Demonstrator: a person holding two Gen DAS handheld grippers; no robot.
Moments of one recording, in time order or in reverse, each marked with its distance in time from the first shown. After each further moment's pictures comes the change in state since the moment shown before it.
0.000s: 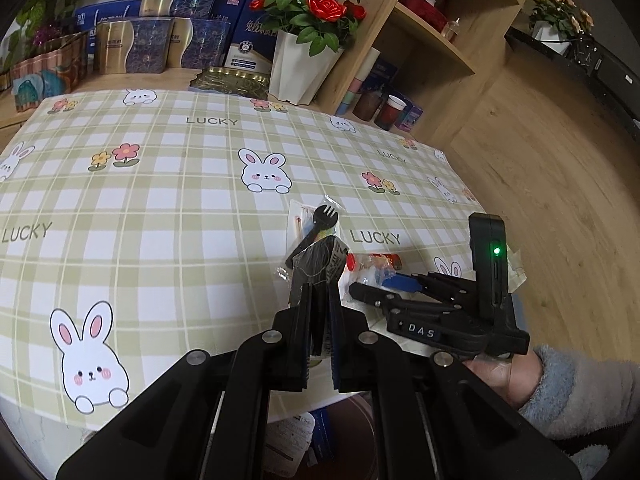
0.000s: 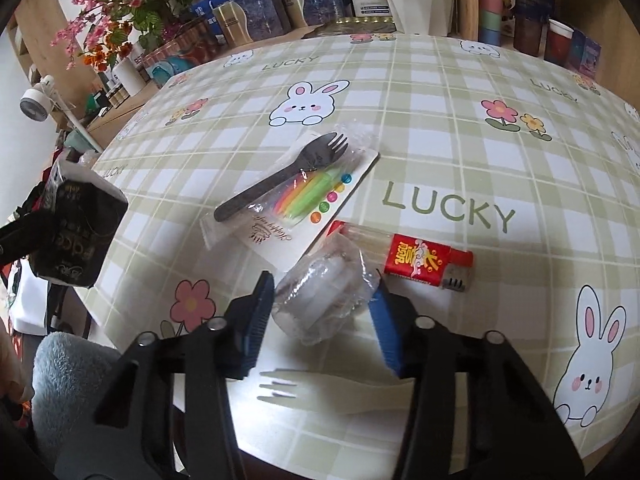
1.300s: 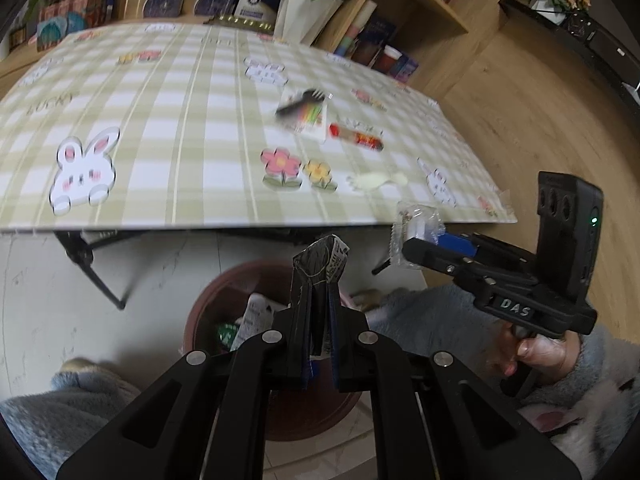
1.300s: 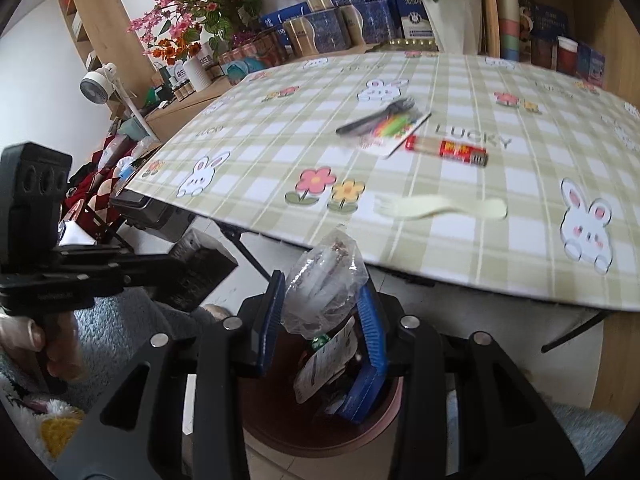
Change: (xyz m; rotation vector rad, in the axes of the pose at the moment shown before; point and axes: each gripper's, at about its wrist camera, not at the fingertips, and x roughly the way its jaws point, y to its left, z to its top) left arm -0.029 -0.018 -0.139 -0.052 0.121 0.001; right arm -0.096 0.043 -0.120 -0.068 -0.072 0.156
